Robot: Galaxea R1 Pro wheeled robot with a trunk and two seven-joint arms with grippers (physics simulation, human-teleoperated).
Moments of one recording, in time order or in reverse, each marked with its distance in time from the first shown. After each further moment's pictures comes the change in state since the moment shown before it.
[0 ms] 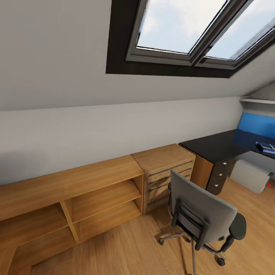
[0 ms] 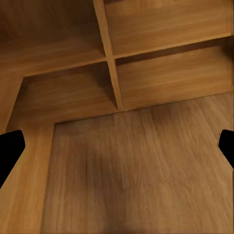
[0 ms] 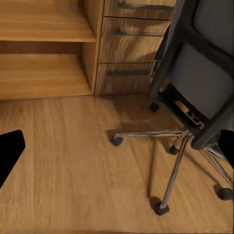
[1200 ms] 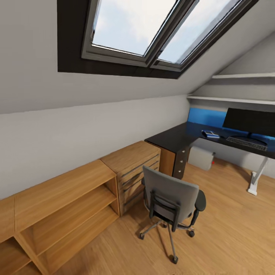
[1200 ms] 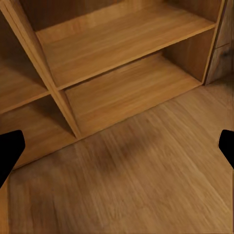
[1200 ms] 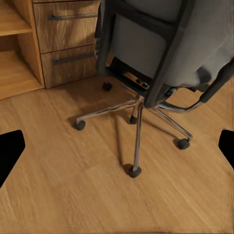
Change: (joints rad) left arm 0.000 -0.007 0.006 0.001 0.001 0.000 0.006; right arm 0.000 0.002 -0.005 -0.002 0.000 0.000 -0.002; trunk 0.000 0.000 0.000
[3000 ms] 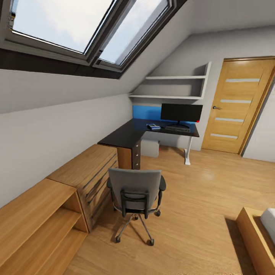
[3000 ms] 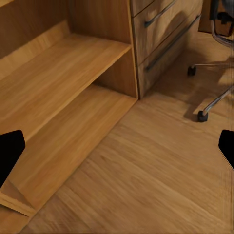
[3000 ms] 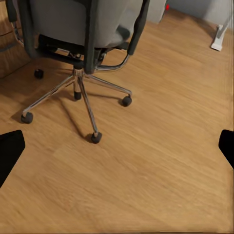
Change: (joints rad) left arm 0.000 0.000 -0.001 0.000 -0.001 -0.002 -0.002; right arm 0.000 -0.001 0.001 0.000 0.000 -0.001 -0.001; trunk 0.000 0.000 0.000
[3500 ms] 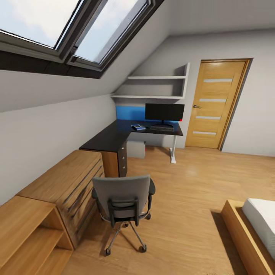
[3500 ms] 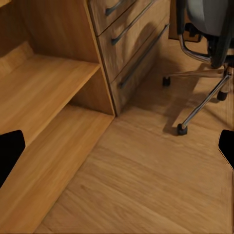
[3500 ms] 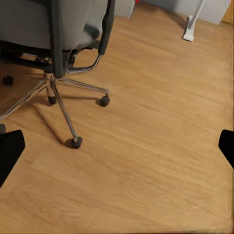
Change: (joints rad) left arm 0.000 0.000 0.000 0.001 0.000 0.000 0.000; right arm 0.000 0.000 0.001 0.000 0.000 -0.001 0.000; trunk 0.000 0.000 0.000
